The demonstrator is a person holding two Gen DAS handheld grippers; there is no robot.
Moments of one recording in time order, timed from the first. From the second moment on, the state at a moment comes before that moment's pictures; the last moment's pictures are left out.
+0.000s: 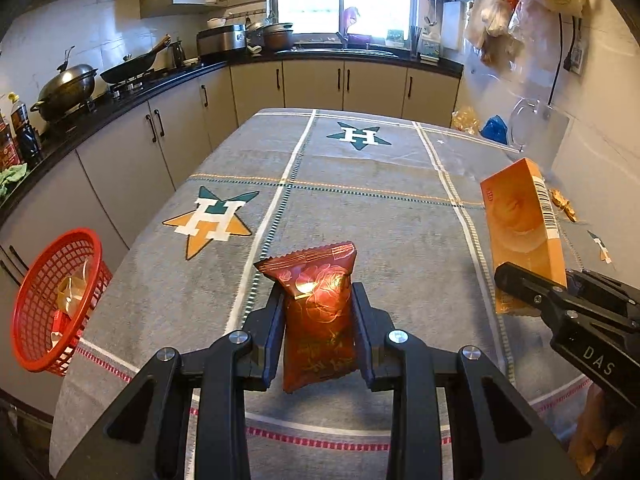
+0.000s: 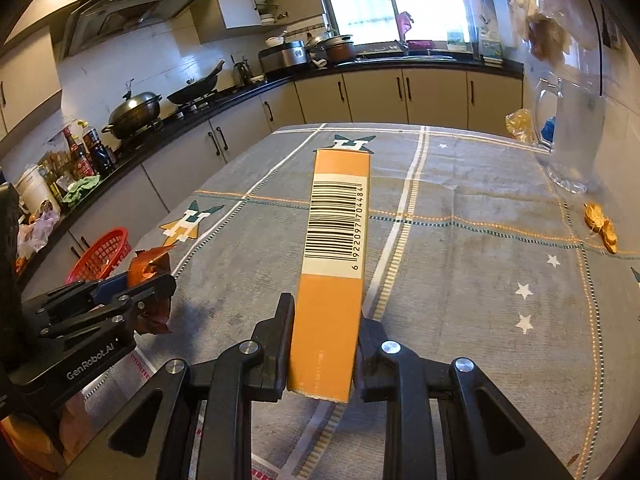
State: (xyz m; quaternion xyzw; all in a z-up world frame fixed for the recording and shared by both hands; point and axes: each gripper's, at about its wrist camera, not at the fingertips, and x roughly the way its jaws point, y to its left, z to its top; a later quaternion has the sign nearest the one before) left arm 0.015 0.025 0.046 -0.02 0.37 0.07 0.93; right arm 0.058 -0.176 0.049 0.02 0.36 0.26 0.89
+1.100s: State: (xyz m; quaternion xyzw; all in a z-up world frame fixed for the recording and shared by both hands) left arm -0.015 0.044 0.058 -0.02 0.34 0.08 0.93; right arm 0.040 -0.166 0.057 0.00 0.34 0.28 0.90
